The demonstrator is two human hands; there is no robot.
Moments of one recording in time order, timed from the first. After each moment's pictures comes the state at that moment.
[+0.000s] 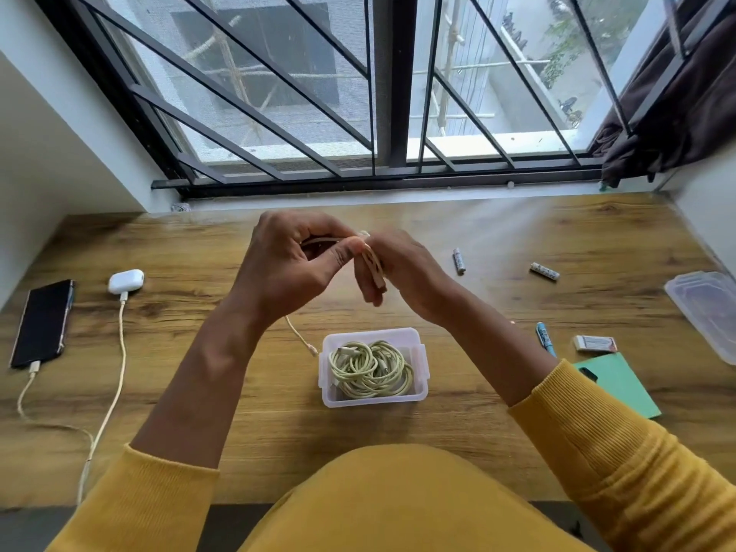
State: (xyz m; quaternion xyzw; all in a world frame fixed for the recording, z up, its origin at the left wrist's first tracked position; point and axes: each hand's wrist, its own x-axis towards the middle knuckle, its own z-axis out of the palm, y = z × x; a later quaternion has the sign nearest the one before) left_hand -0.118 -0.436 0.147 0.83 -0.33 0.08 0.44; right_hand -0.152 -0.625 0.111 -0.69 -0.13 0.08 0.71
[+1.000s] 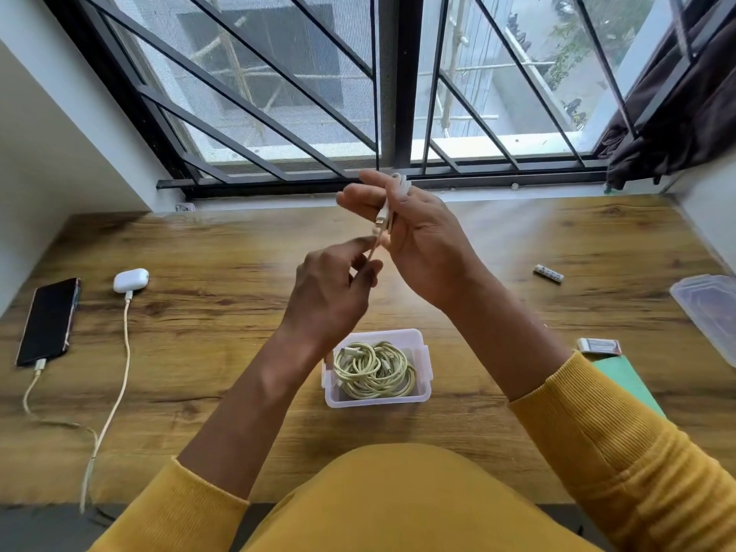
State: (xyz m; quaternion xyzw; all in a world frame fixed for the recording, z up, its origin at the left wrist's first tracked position) left_hand -0.148 -0.472 0.115 0.89 -0.22 0.05 0.40; right_hand -0.137 -0.631 0.132 -0.49 -0.08 0.02 0.87
